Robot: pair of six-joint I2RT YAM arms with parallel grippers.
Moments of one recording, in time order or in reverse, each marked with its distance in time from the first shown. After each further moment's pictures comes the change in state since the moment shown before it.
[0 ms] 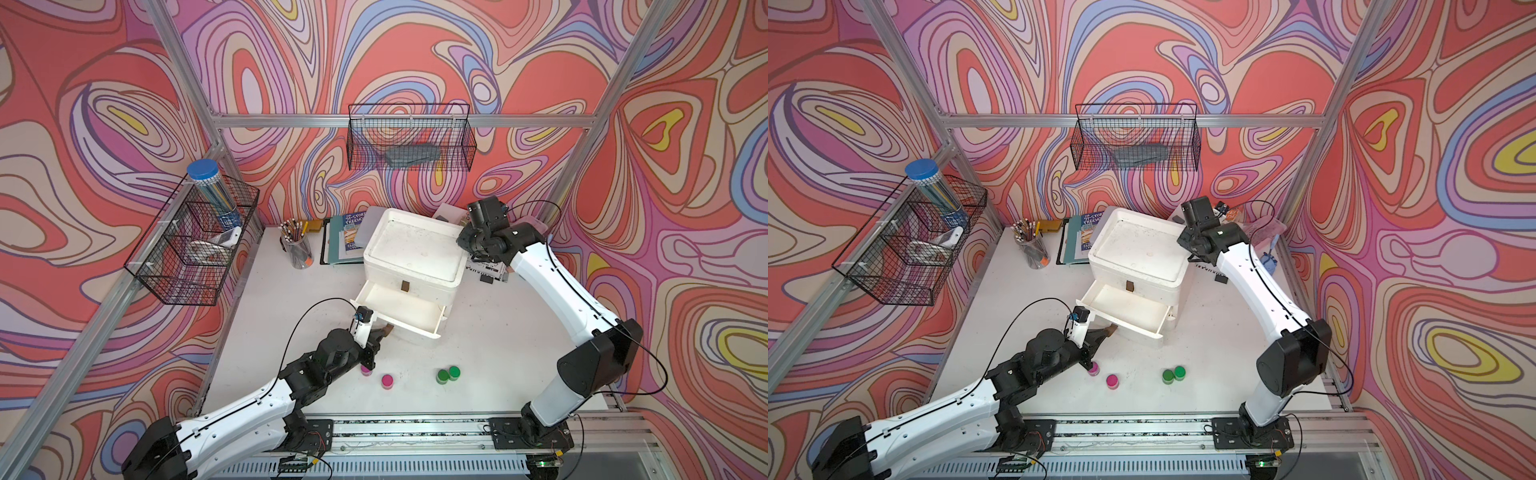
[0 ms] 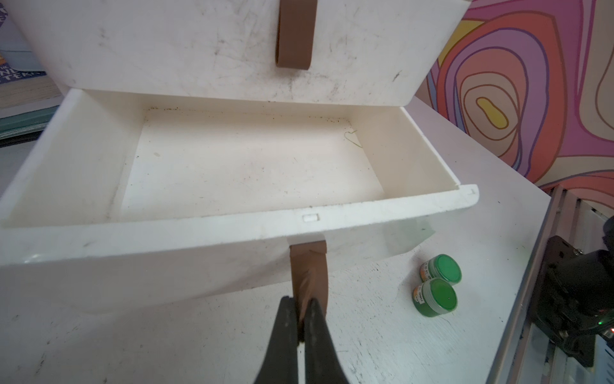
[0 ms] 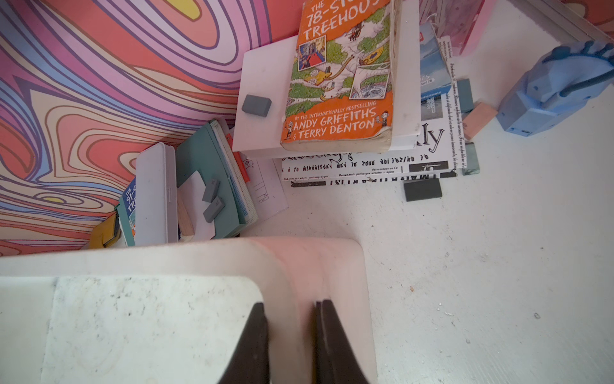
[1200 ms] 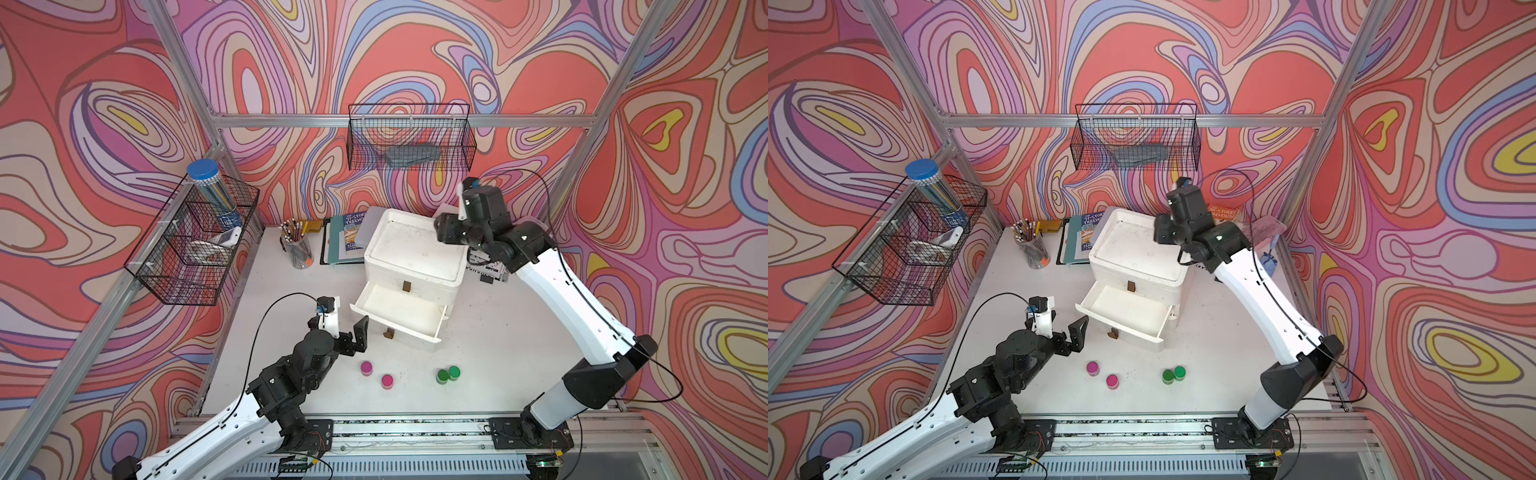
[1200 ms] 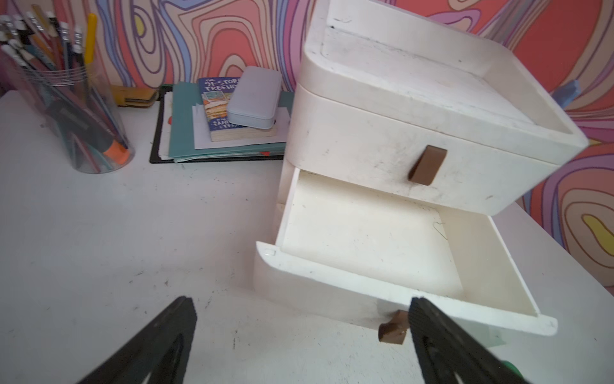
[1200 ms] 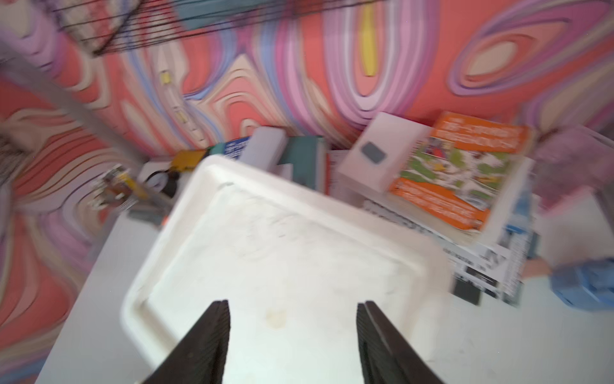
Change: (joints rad) left arm 0.016 -0.230 0.155 -0.360 -0.446 -0.174; right arm 0.304 -0.067 0.164 0.045 -0.072 -0.551
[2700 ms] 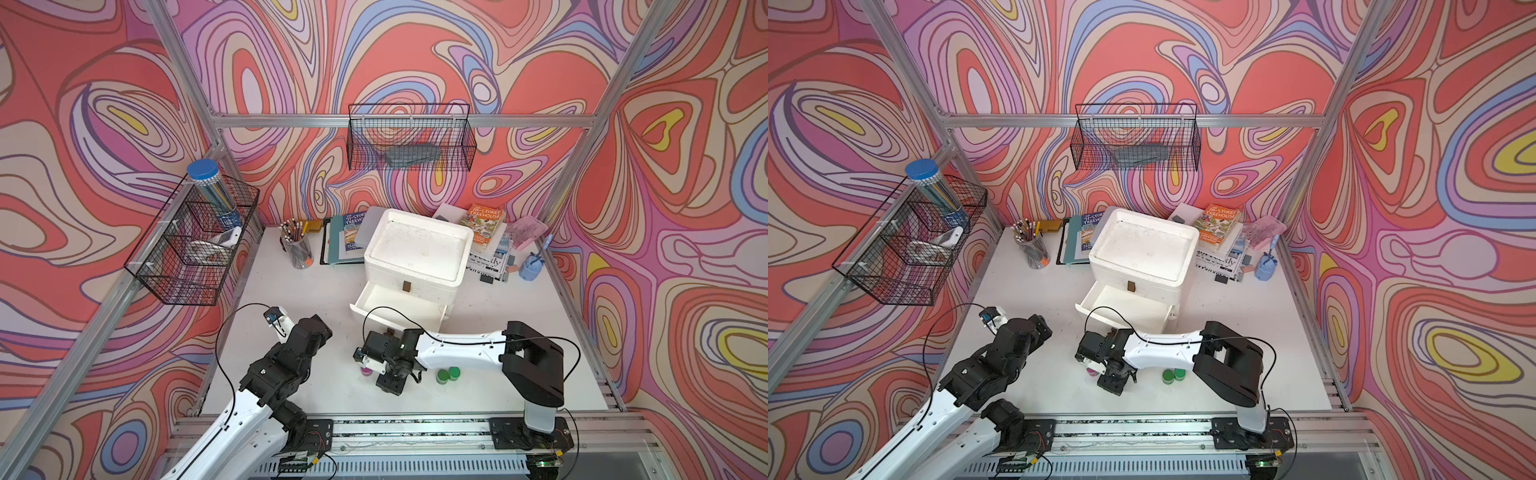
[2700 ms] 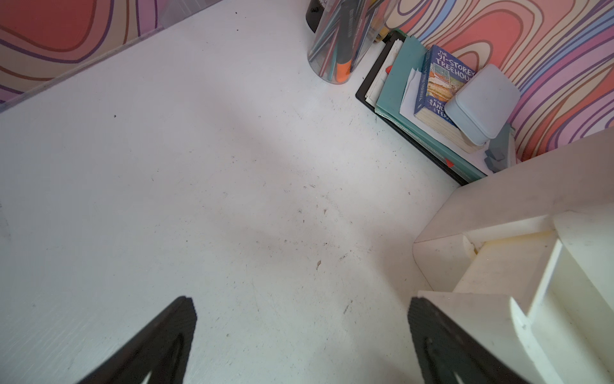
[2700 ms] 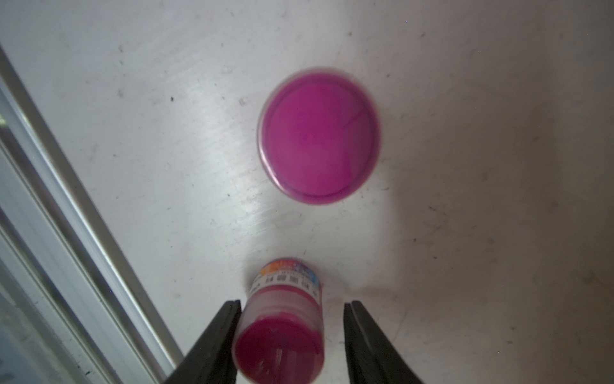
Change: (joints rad) left arm 0.312 0.037 0.058 -0.438 -0.076 -0.555; right arm 0.505 0.294 -0.632 0.124 -0.252 -0.319
